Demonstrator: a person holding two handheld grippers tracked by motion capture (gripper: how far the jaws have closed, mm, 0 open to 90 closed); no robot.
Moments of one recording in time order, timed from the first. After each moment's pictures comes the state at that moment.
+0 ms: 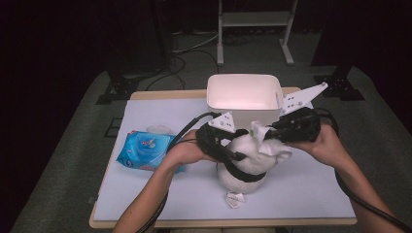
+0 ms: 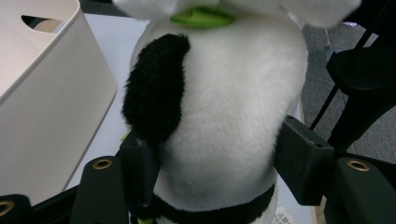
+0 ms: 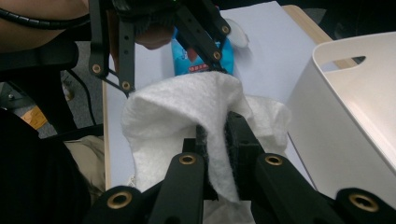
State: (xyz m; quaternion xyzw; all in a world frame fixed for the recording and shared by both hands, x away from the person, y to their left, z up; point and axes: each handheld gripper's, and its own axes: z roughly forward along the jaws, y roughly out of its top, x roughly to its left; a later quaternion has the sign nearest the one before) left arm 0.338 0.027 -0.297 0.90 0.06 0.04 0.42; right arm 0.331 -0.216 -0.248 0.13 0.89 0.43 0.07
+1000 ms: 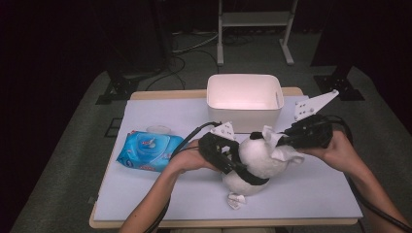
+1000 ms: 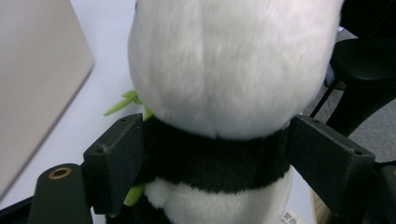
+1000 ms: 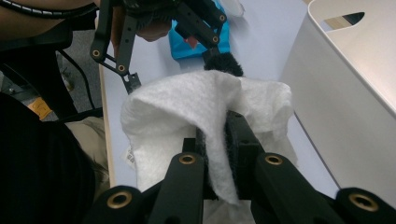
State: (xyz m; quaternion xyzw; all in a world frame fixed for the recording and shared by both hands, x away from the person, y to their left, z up) left arm 0.346 0.026 -0.343 0.90 0.08 0.00 0.42; right arm 0.327 -0.247 -0.266 0.16 0.90 0.41 0.05
